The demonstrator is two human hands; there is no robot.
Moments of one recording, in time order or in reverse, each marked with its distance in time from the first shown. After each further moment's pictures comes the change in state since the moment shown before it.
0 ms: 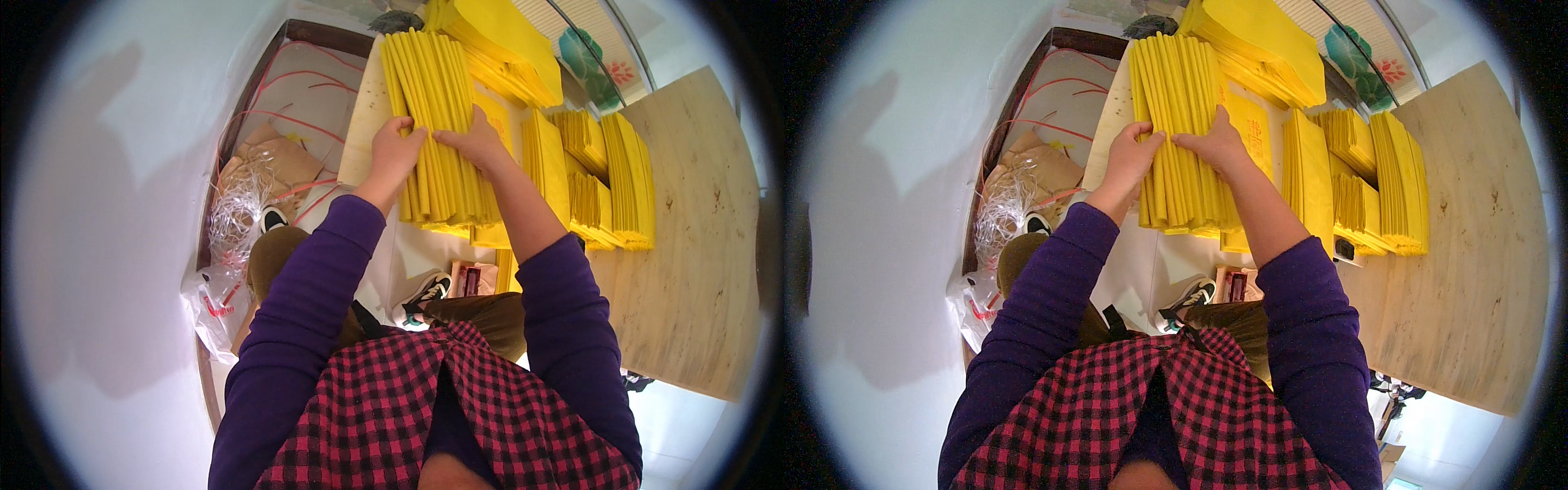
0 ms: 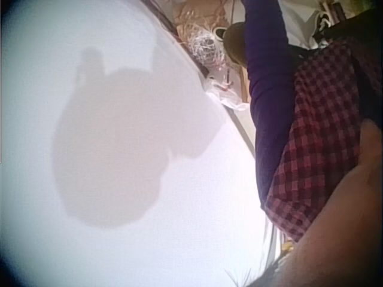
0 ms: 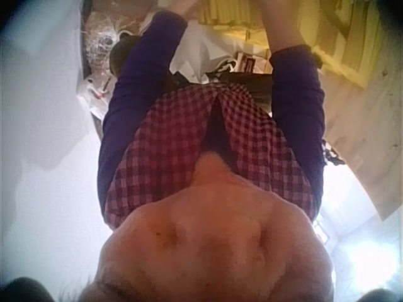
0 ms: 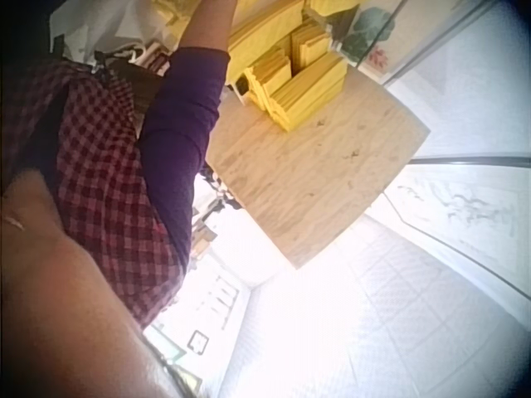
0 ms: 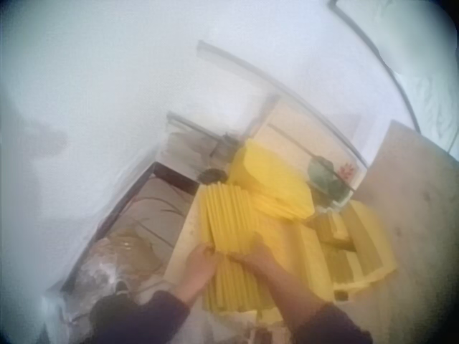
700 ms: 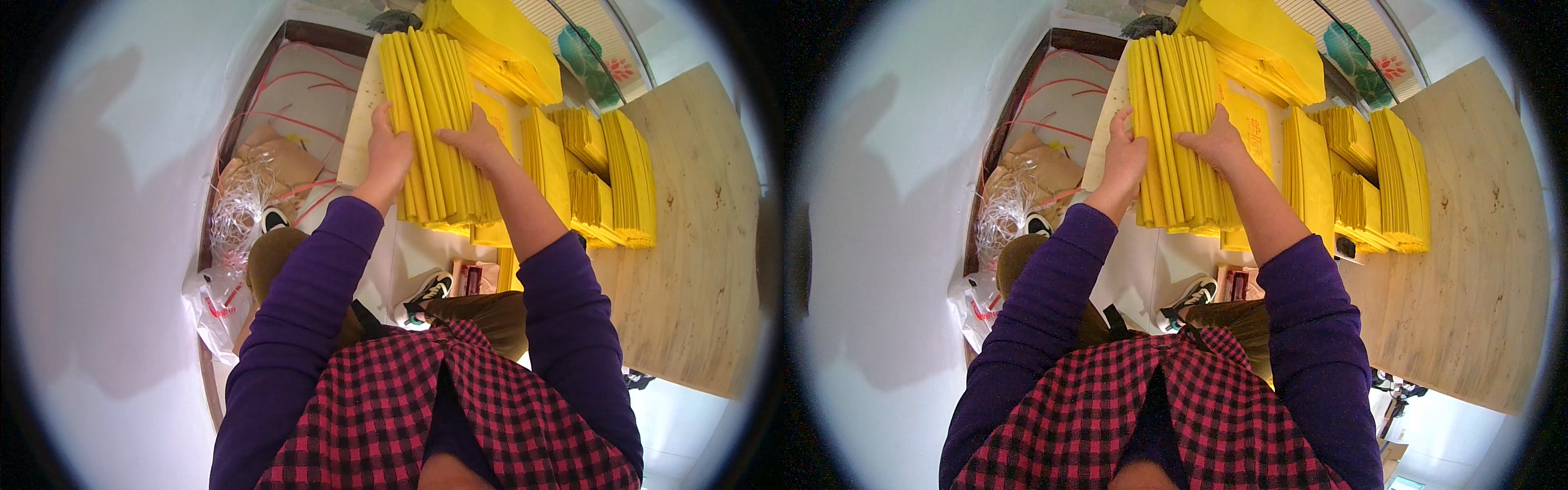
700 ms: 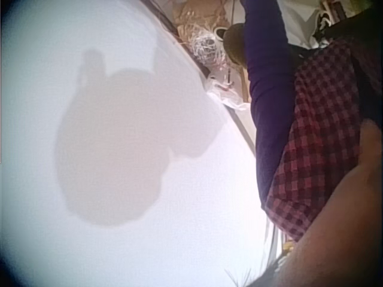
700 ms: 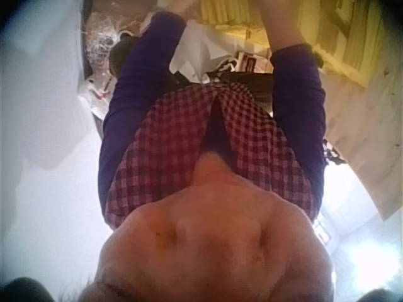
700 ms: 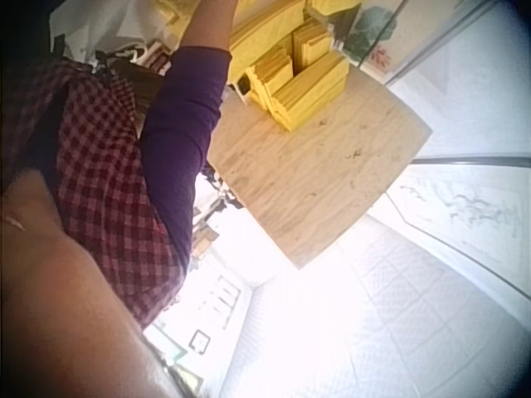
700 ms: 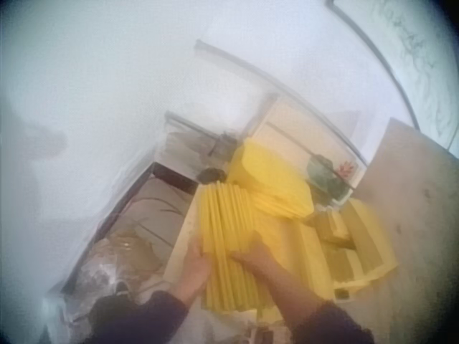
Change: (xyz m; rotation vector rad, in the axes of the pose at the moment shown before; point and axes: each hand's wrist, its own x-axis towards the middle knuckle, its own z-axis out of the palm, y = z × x) left_hand 0.001 -0.005 -0.004 -0.015 0.039 0.022; right_hand -0.001 -0.001 -0.002 -0.038 0.007 0.017
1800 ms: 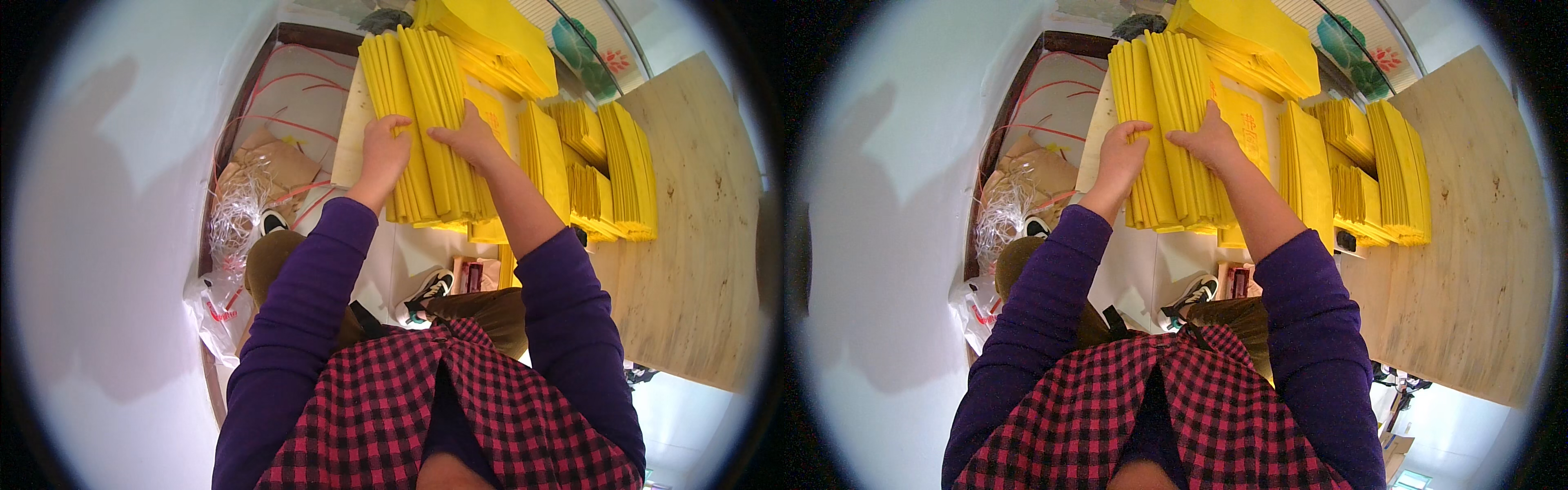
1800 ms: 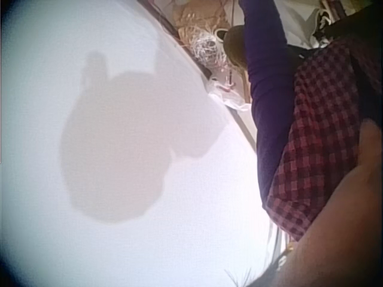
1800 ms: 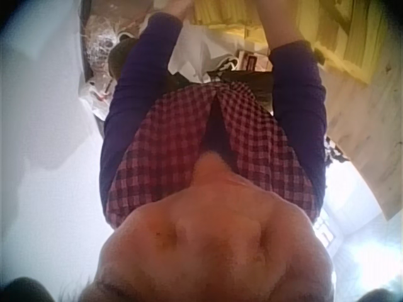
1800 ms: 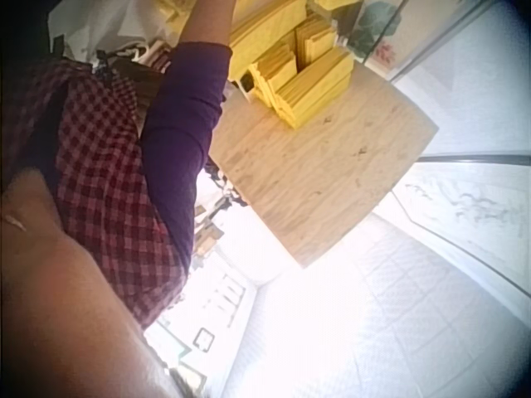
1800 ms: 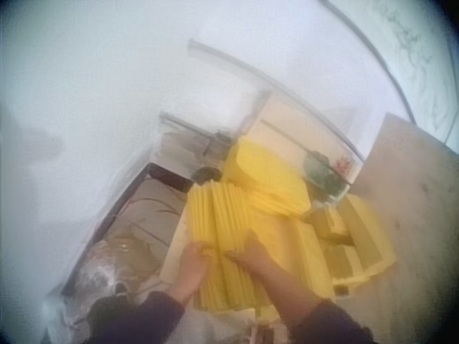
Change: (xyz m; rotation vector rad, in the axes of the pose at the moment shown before) left_hand 0.003 0.000 -0.007 0.398 -0.063 0.242; right_hand 0.001 0.003 0.001 -0.026 0.001 -0.008
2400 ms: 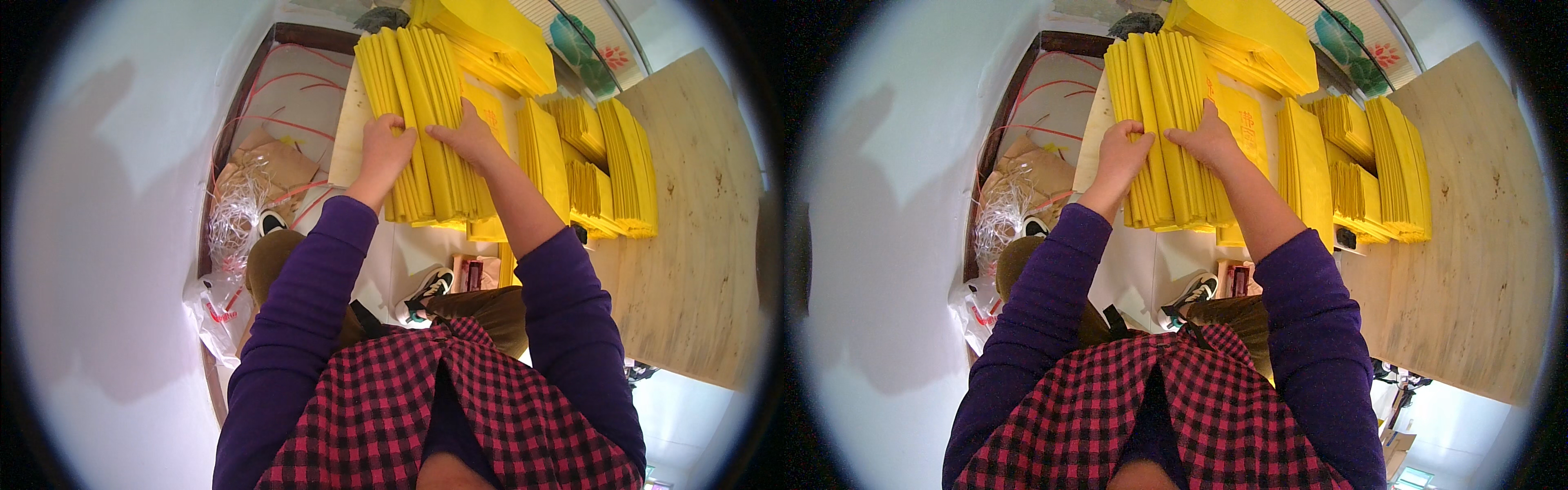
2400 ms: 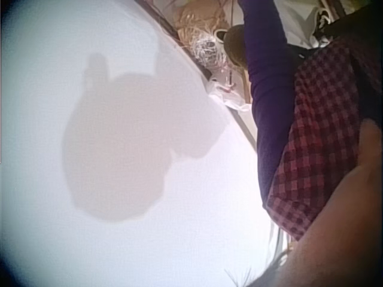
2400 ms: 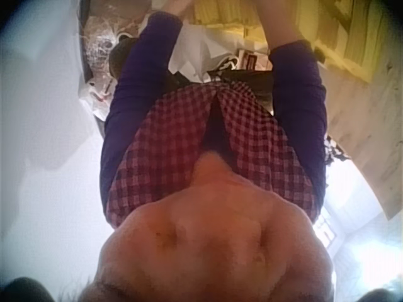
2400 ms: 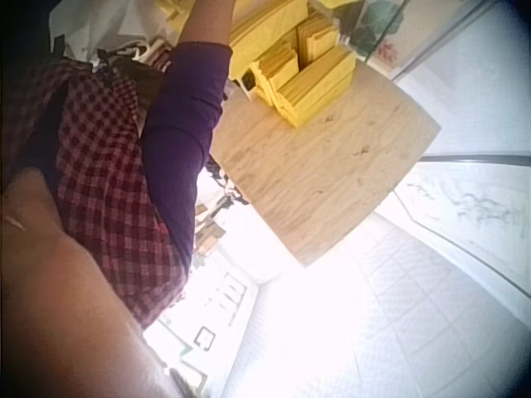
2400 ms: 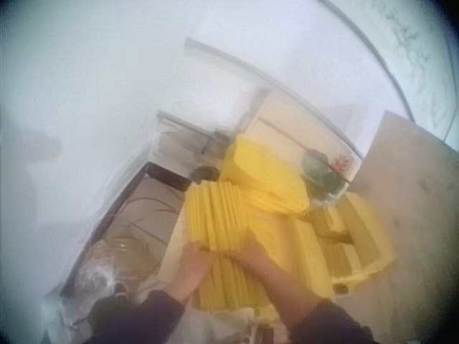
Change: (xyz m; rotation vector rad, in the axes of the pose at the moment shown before) left_hand 0.005 0.002 0.006 0.086 -0.019 -0.054; right_hand -0.001 0.001 0.000 0.046 -0.003 0.003
